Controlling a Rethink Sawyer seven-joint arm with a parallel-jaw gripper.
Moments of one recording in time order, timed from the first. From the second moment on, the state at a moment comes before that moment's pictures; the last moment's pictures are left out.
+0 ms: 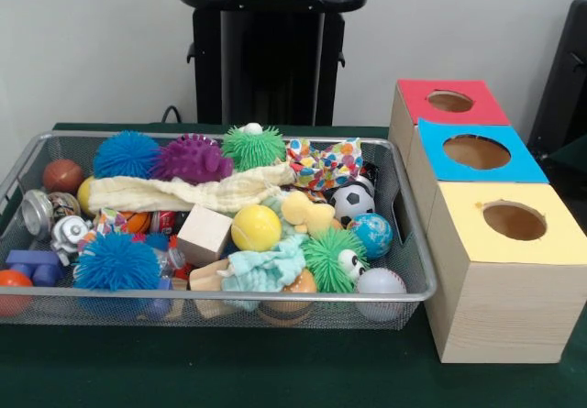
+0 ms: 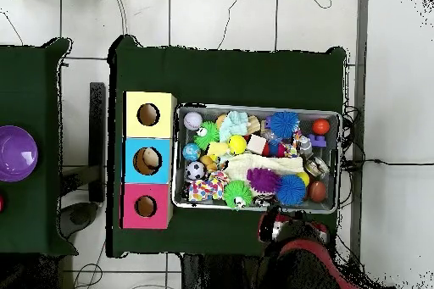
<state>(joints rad) -0.63 -1.43 0.06 2.19 -0.09 0.57 1.39</state>
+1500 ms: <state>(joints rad) -0.67 -1.58 0.06 2.34 0.86 0.43 -0.03</state>
